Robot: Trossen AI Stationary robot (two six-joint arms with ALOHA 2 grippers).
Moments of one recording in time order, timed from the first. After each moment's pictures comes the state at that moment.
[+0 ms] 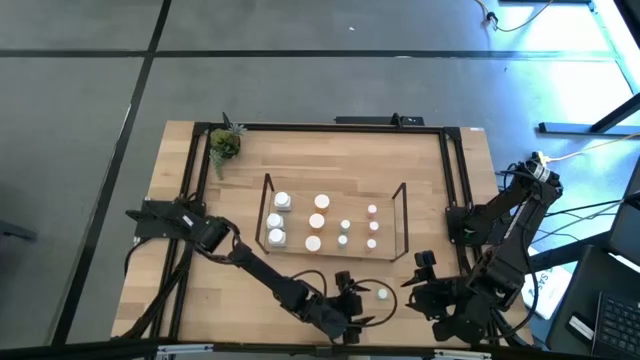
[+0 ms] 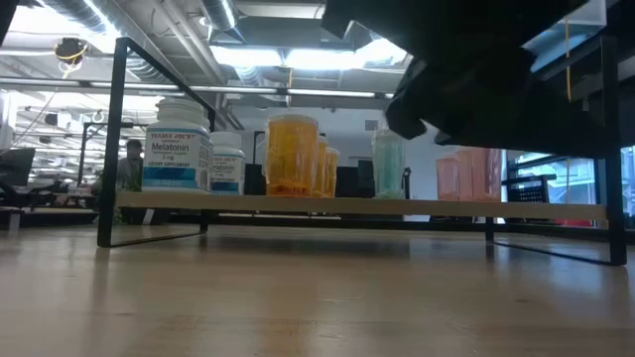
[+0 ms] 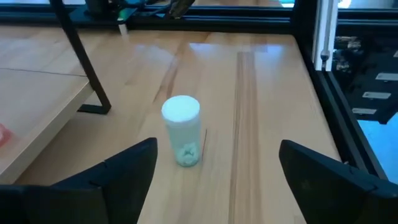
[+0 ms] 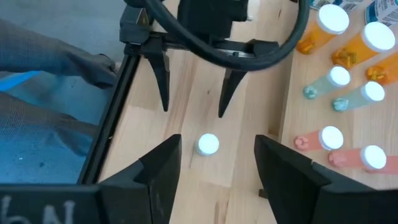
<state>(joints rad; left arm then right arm) -0.55 2.40 1.74 0.16 -0.65 -0.33 0.98 1.48 1.38 -1.00 0.50 0.62</state>
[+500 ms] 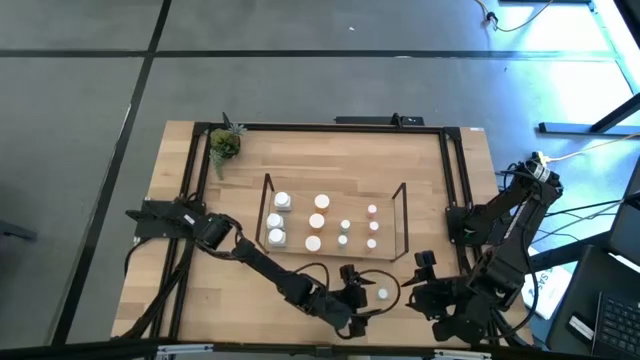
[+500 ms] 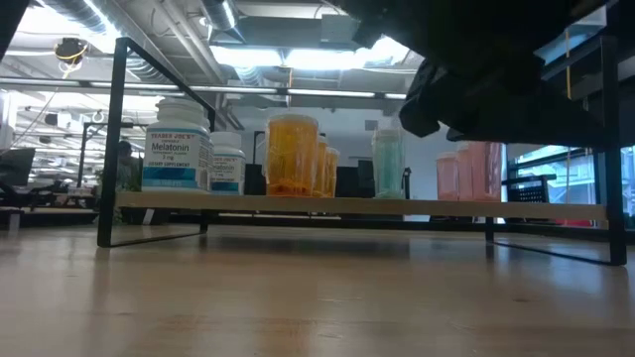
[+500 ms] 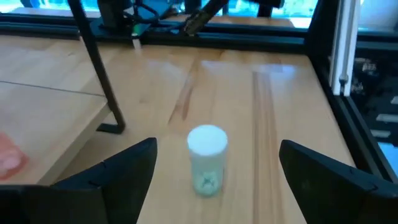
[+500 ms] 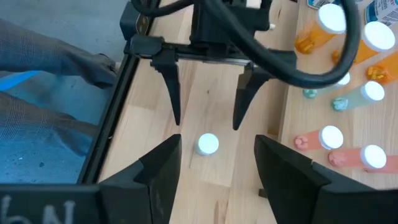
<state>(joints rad) -0.51 2.41 1.74 0.22 -0.64 -0.30 0.98 1.48 1.38 -1.00 0.50 0.62</state>
